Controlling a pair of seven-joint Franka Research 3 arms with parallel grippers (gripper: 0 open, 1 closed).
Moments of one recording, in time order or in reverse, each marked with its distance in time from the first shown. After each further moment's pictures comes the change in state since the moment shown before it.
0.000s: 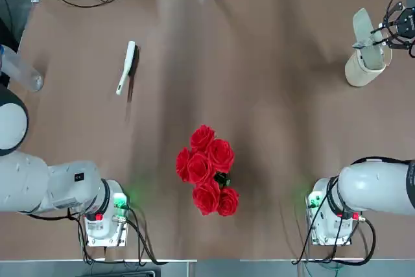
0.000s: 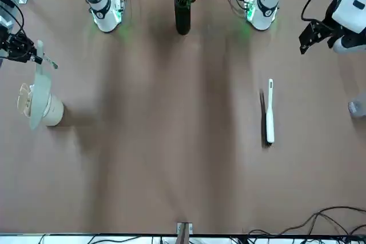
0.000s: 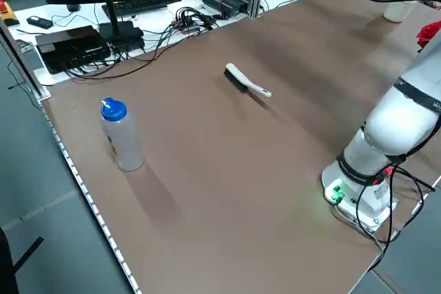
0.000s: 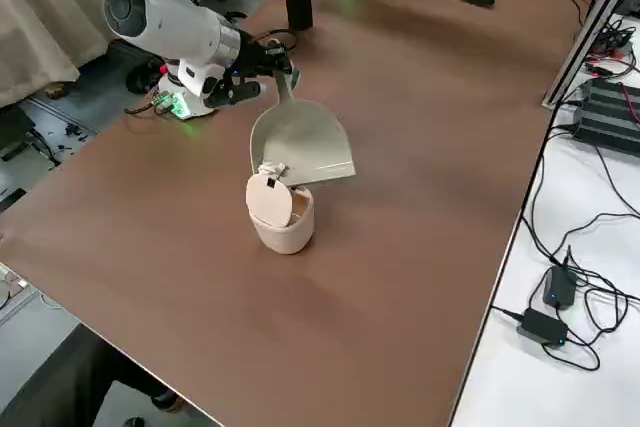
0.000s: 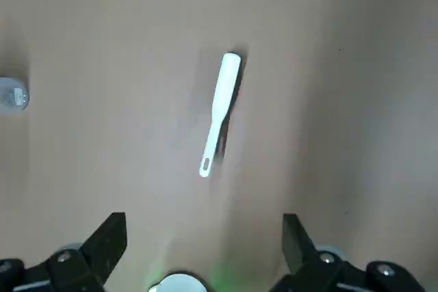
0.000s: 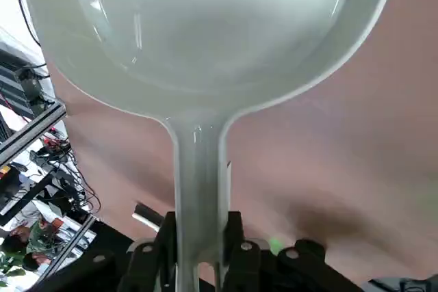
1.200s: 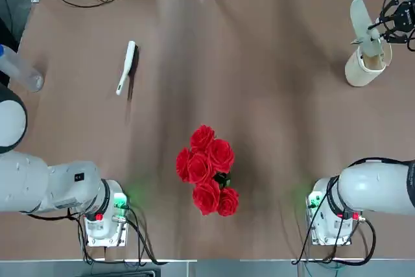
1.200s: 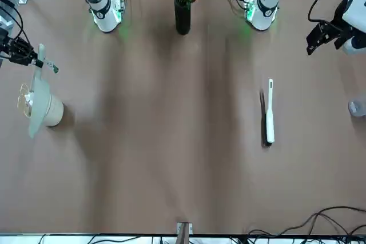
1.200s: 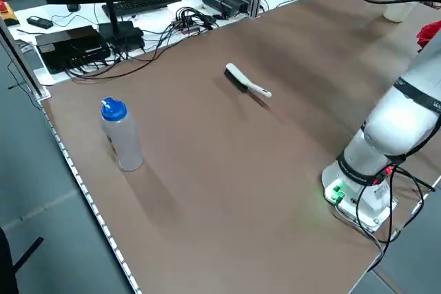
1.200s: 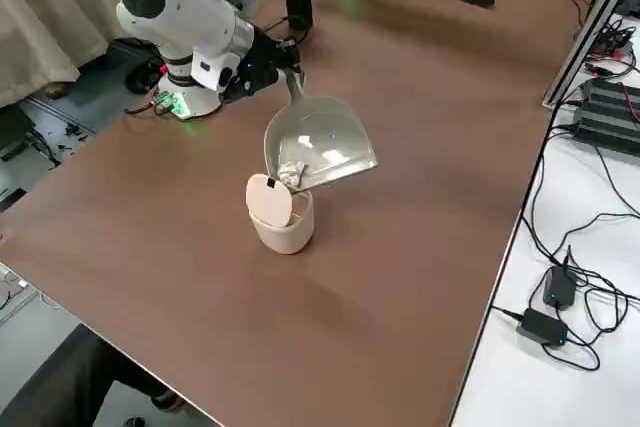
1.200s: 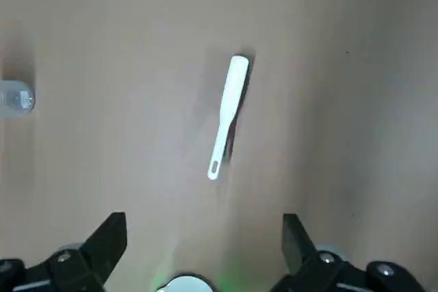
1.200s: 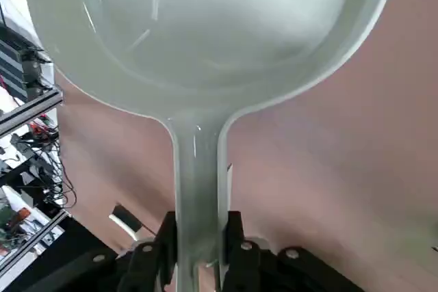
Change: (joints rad) left arm -0.001 0.000 0.040 0.000 -0.001 0.002 0.044; right arm 0.045 0.000 0.005 0.019 -0.026 0.056 -0.123
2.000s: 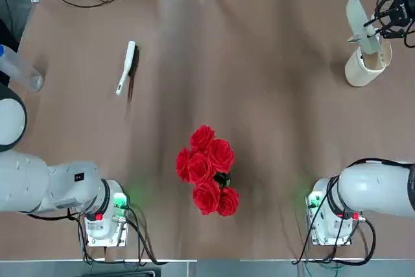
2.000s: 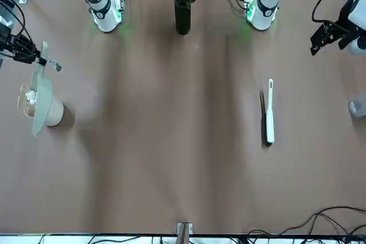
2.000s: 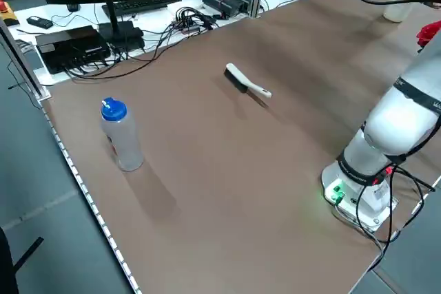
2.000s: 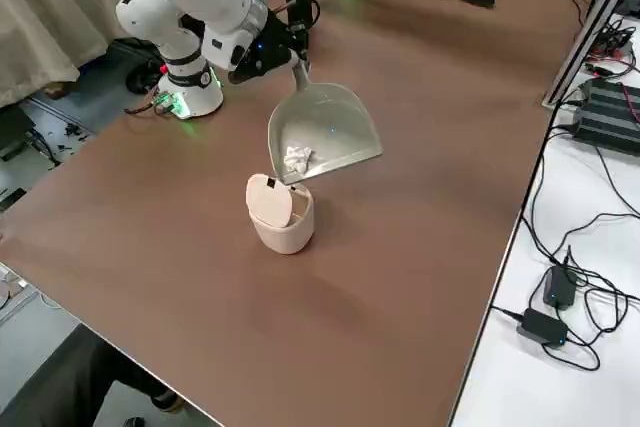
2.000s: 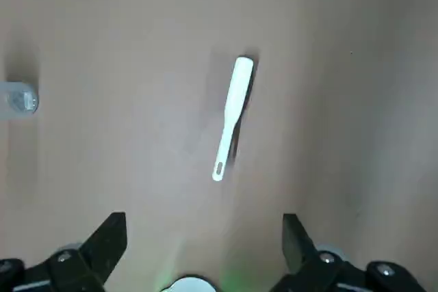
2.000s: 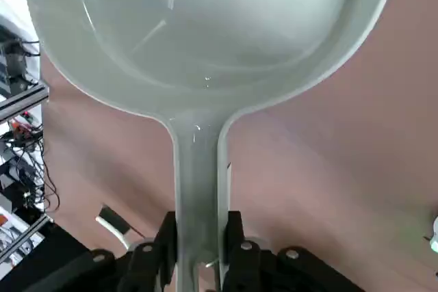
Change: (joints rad) left arm 0.000 0.000 0.021 0.000 0.000 0.002 0.022; right arm 0.001 -0.044 0.077 0.002 -0.055 0.003 0.076
